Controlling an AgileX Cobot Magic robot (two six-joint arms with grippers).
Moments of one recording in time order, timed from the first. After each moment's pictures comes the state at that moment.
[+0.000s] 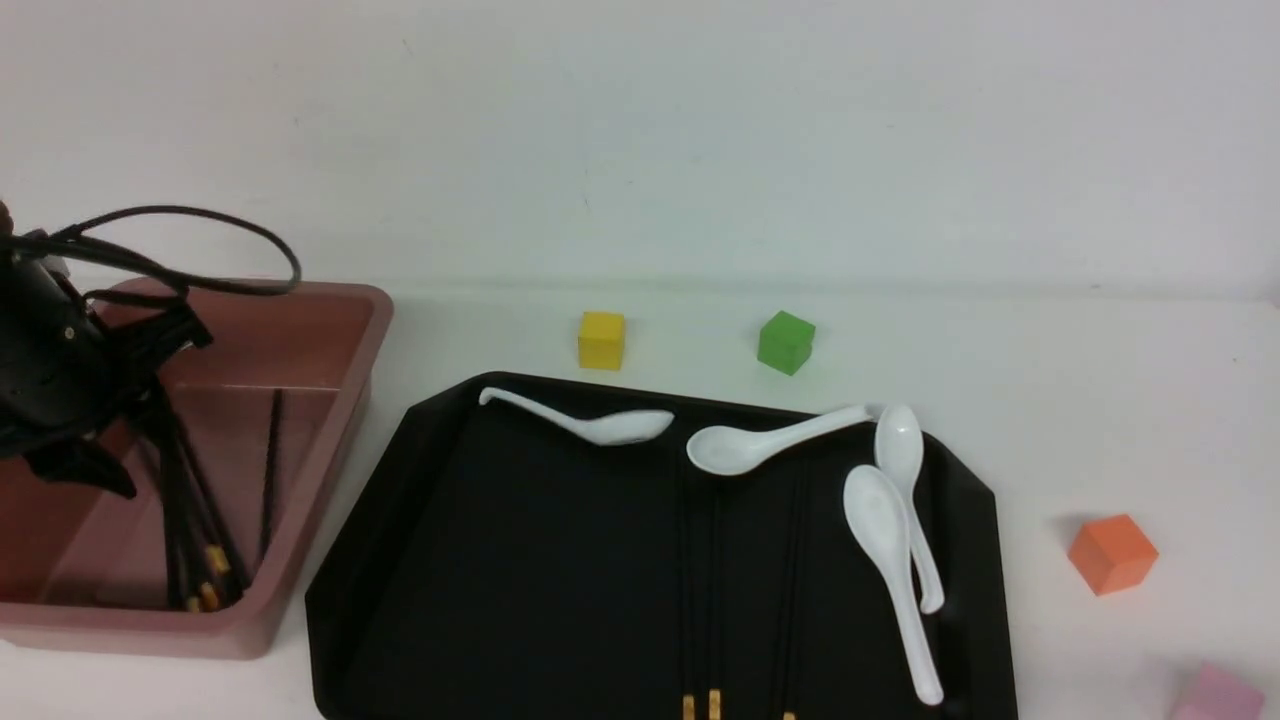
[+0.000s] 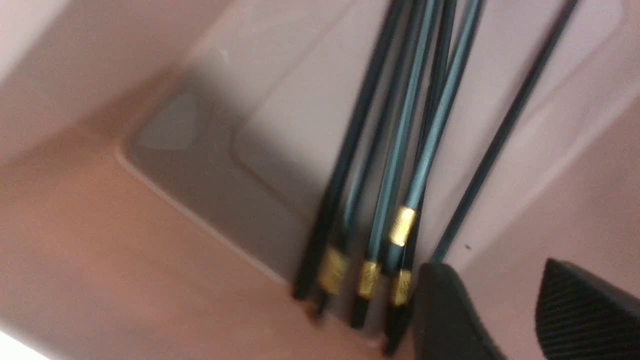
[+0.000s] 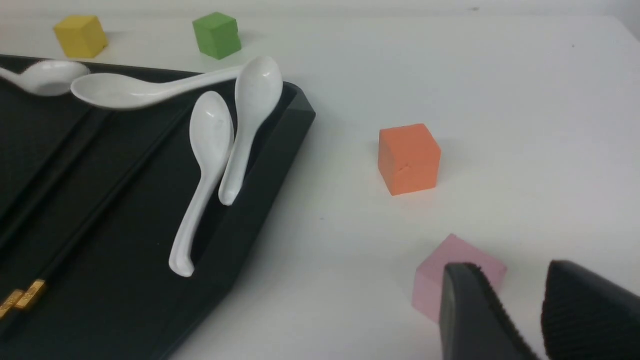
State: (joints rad) right arm 0.06 -0.01 0.02 0.01 0.37 0.09; left arm 0.13 1.73 -1.30 -0.14 0.94 -0.56
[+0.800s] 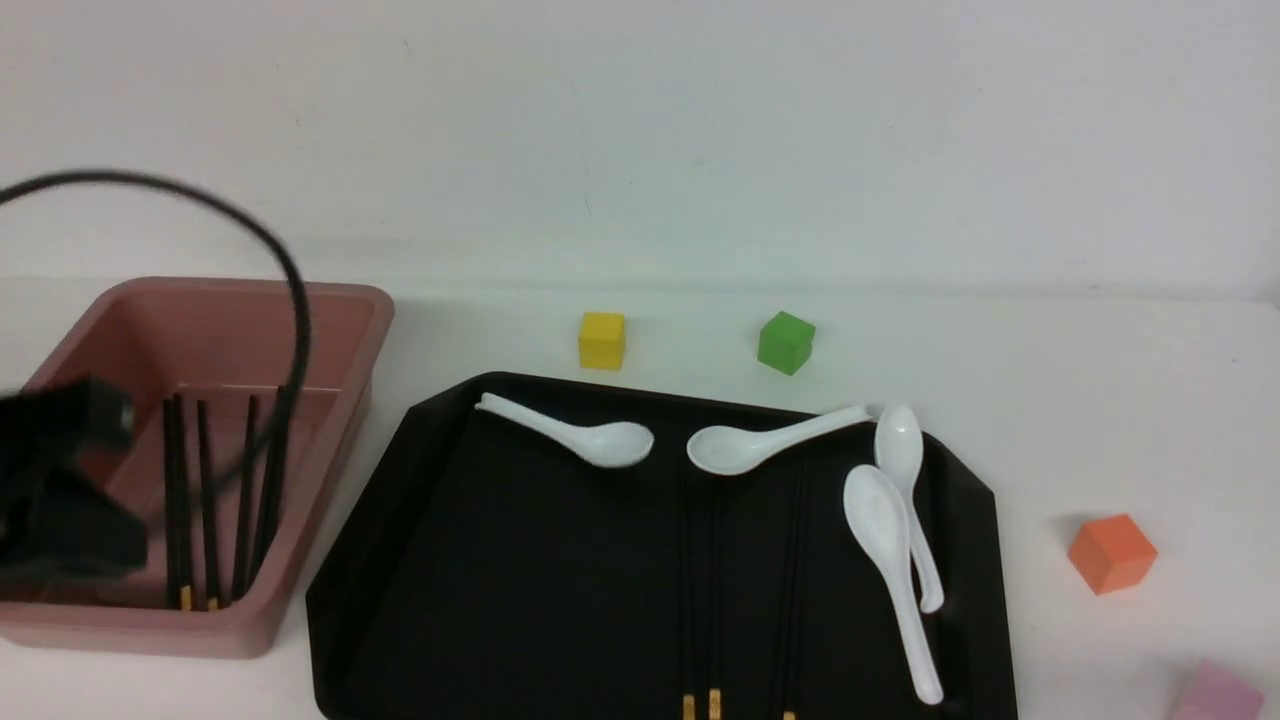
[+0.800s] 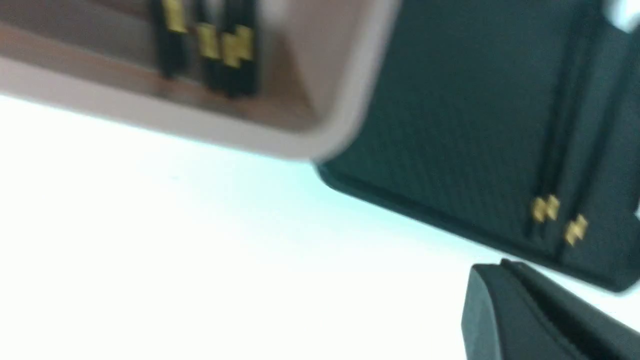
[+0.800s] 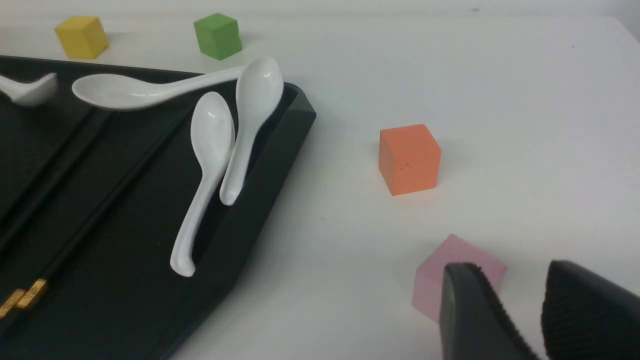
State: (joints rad) right arm 0.06 -0.01 0.02 0.01 0.37 0.09; left arm 0.13 1.00 -0.89 -0.45 1.10 0.00
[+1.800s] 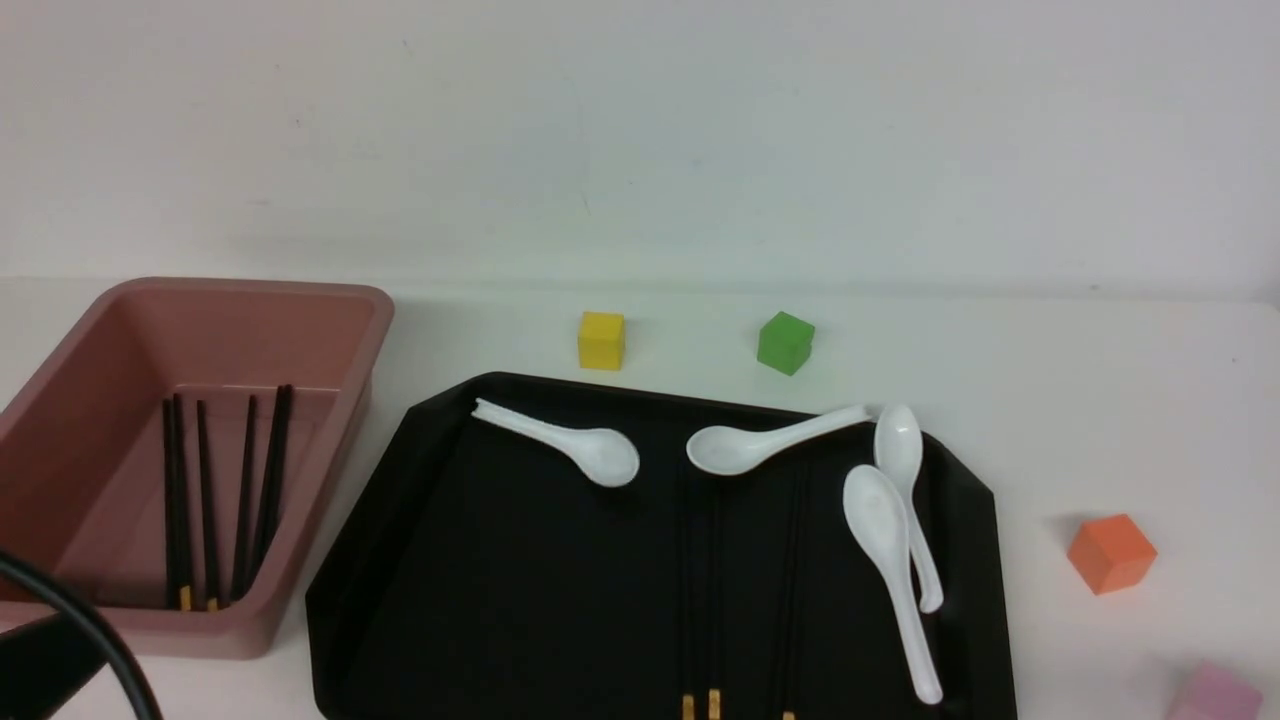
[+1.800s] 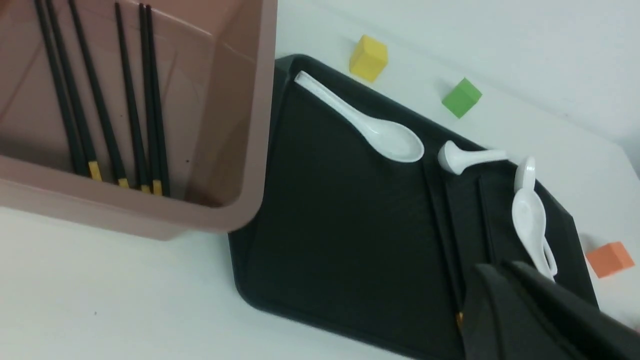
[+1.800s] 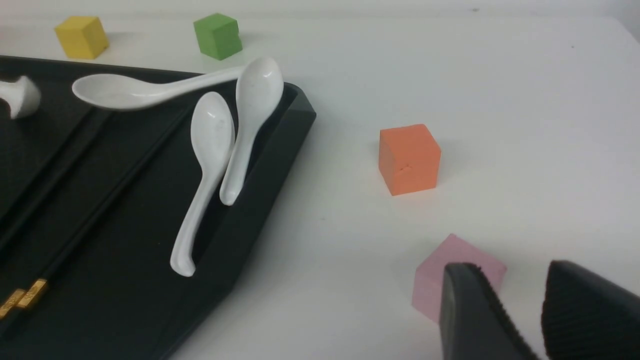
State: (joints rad) right arm 0.06 -0.01 0.02 0.01 0.37 0.09; left arm 0.13 0.36 -0.45 -0.64 0.70 0.11
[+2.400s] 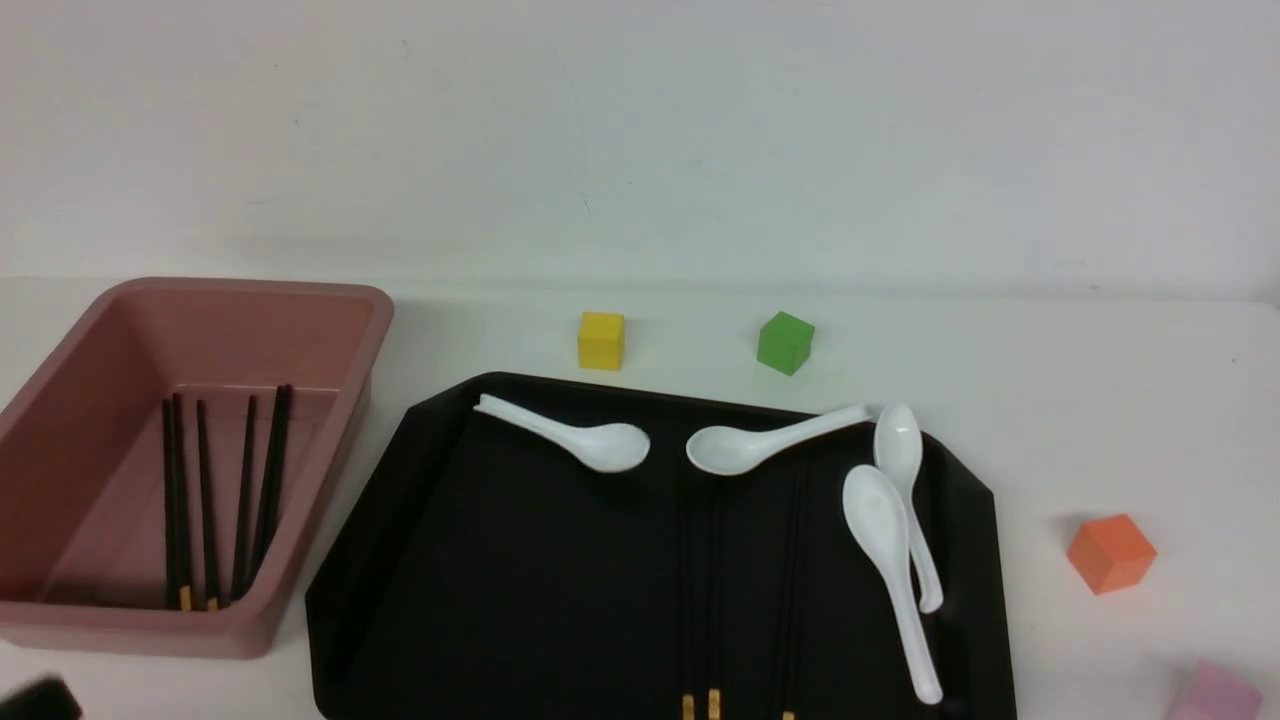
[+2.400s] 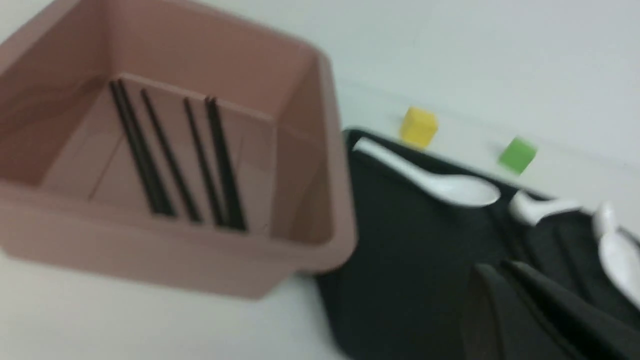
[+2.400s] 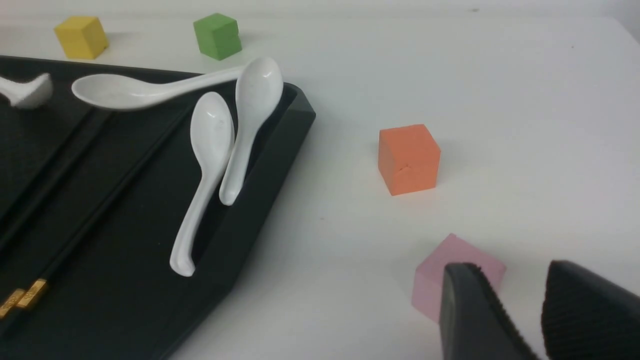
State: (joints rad) right arm 0.06 -0.01 0.02 0.01 0.37 0.09; left arm -0.13 0.08 -0.08 -0.21 0.30 -0.18
